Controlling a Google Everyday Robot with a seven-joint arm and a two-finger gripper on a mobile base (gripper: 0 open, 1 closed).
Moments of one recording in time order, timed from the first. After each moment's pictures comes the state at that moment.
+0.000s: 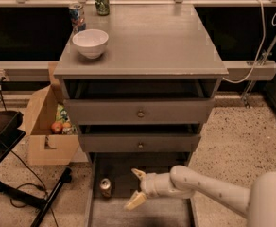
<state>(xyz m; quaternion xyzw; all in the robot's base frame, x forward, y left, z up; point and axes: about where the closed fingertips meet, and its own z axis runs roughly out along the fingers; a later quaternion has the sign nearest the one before) 0.517 0.044 0.315 -0.51 0.68 0.37 0.37</state>
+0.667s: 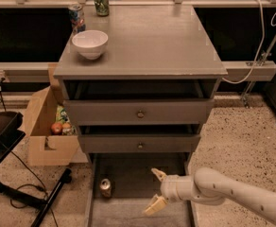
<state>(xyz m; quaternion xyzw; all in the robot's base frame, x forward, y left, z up) 0.471 -0.036 0.399 -0.52 0.71 0.31 0.35</state>
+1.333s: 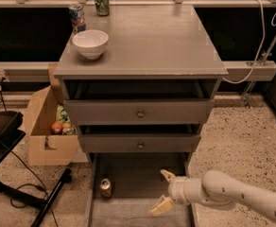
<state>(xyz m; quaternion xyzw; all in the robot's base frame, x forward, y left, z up) 0.465 -0.071 0.412 -0.49 0.75 0.28 0.35</state>
